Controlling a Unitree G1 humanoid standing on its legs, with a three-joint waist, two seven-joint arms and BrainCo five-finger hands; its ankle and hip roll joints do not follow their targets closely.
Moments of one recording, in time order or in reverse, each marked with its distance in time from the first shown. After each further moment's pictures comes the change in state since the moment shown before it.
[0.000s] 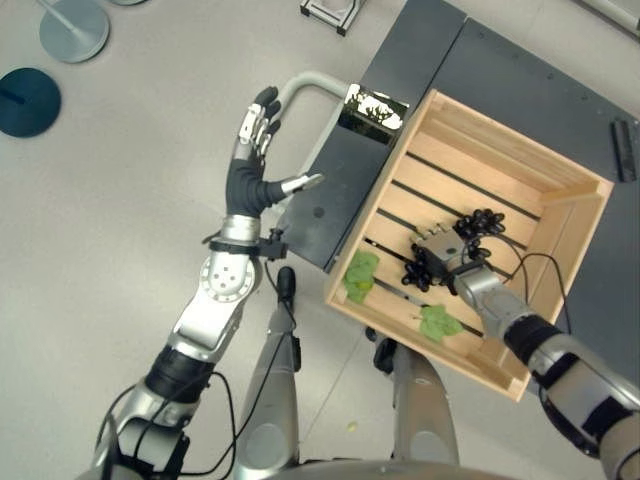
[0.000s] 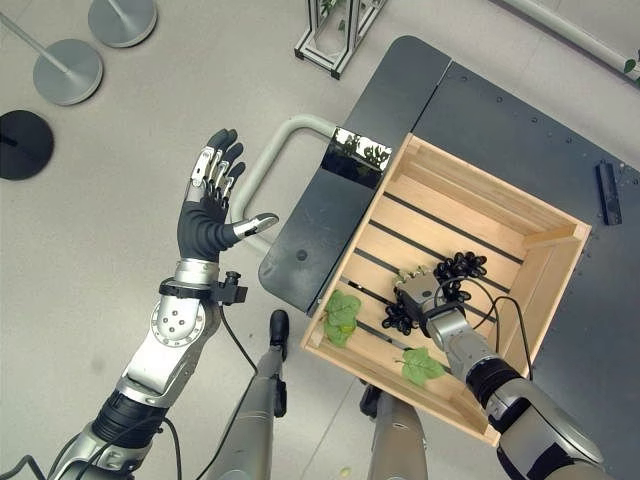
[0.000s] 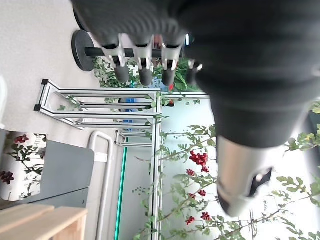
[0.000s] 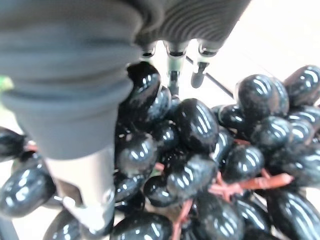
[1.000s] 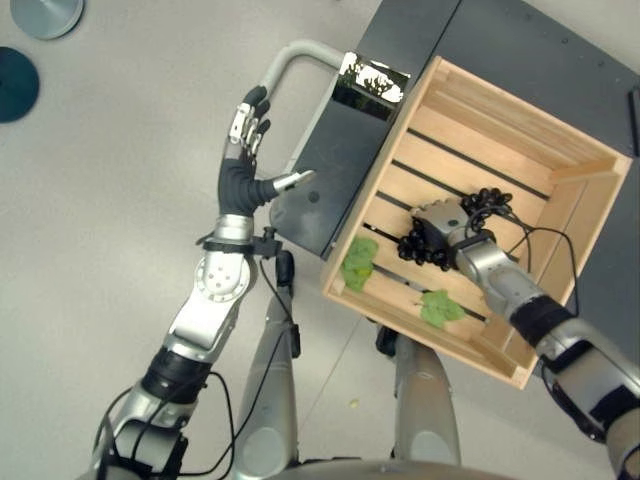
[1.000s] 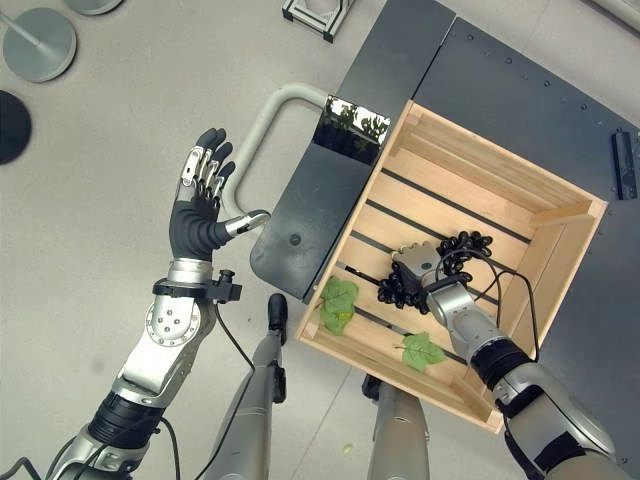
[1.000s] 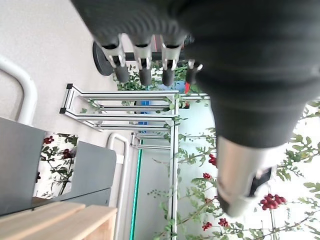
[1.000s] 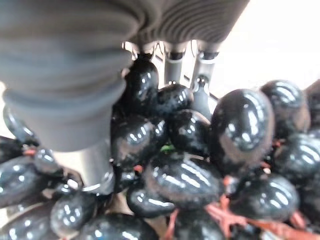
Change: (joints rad) left arm 0.008 0.006 0.010 0.000 0.000 0.011 0.022; right arm -0.044 0.063 -0.095 0.041 0.035 0.024 -0.016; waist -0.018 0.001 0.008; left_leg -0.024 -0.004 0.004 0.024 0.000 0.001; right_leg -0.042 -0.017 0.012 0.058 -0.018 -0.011
